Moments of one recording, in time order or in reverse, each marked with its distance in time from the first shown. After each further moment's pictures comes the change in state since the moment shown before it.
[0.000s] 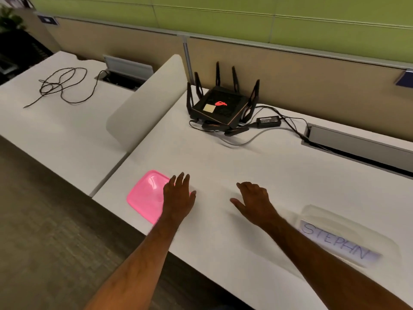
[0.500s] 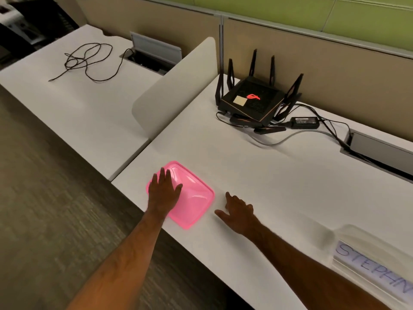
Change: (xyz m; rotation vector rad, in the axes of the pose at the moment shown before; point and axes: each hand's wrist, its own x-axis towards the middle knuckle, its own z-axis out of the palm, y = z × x) left_hand 0.014 -0.121 0.001 -0.046 -0.066 -0.281; right_hand 0.042 -0.098 0.073 0.154 -0.374 0.042
